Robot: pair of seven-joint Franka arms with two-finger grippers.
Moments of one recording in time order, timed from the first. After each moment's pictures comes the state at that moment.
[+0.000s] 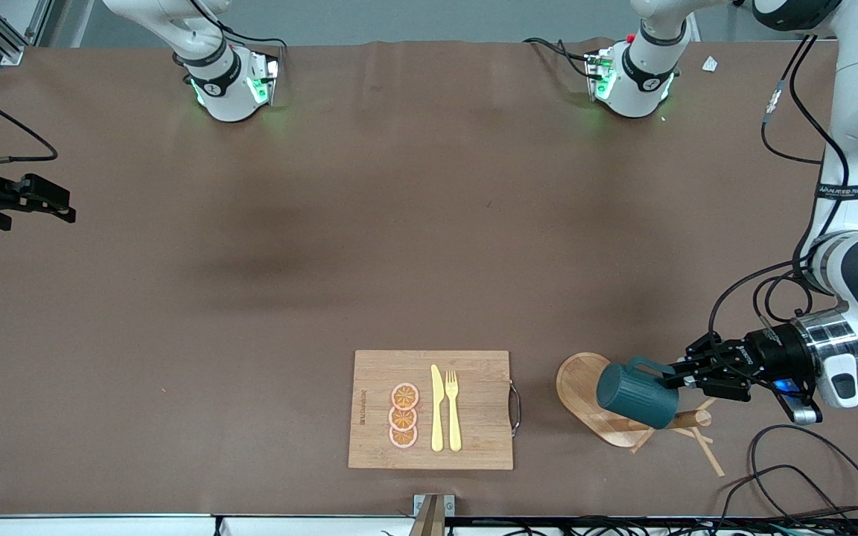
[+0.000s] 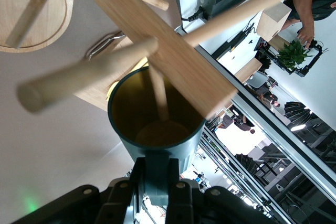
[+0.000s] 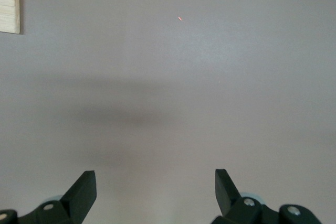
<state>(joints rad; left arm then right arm) 0.29 0.70 -0.29 -1.35 -1.08 1.92 -0.42 0.03 0.03 -0.11 -1.62 -0.01 1.60 -0.19</state>
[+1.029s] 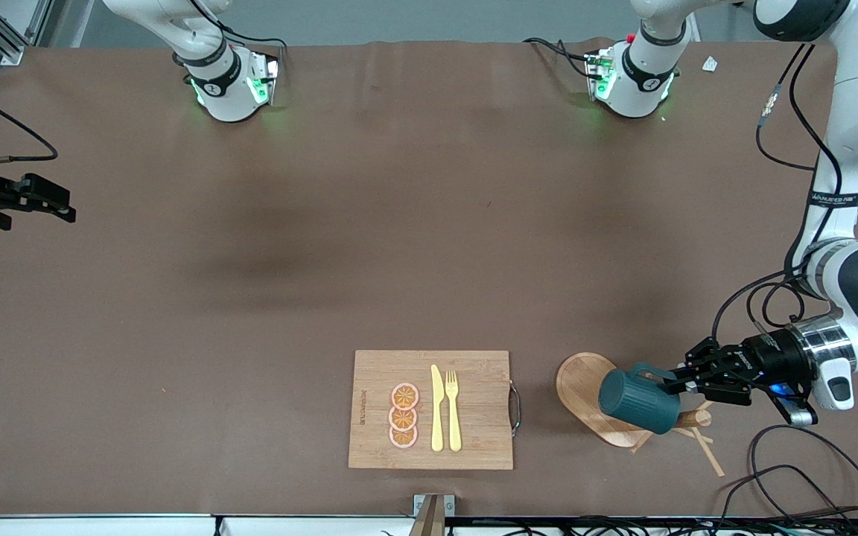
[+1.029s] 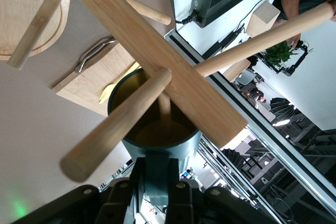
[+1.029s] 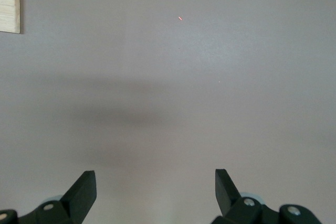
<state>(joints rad) 0.31 0.74 -0.29 -1.35 -1.14 1.92 -0.37 0.03 0.03 -0.10 -1.62 -0.01 1.60 -0.19</state>
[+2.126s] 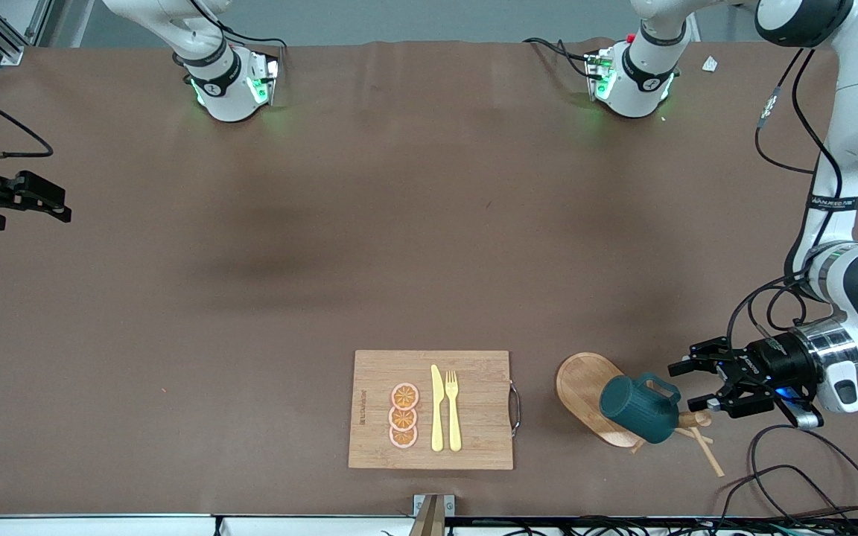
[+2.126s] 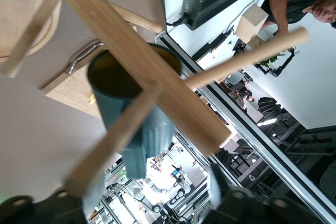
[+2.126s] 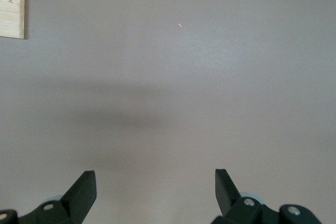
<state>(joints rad) 0.32 0.75 -0.29 -1.33 -1.18 1.92 -0.36 0.03 0.03 -0.10 -1.60 -0.01 1.60 -0.19</state>
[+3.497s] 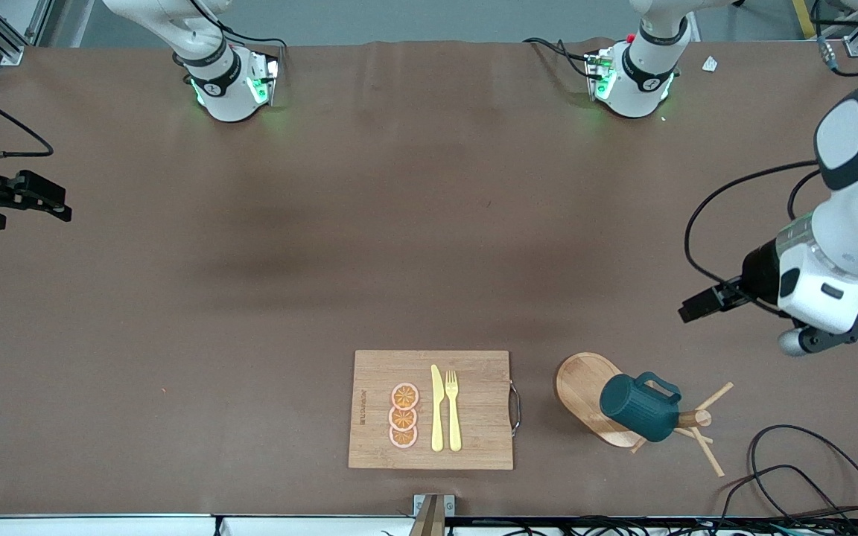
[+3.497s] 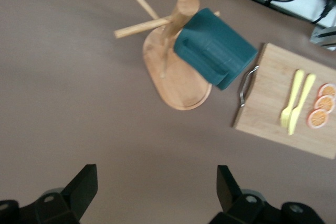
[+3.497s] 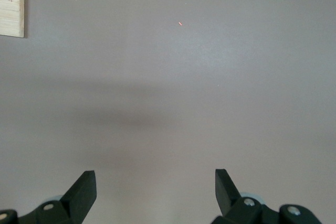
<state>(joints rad) 0.19 0.36 -0.44 -1.32 0.07 1.71 -0.52 0.03 0.03 -0.10 -1.60 -0.01 1.60 -0.19</state>
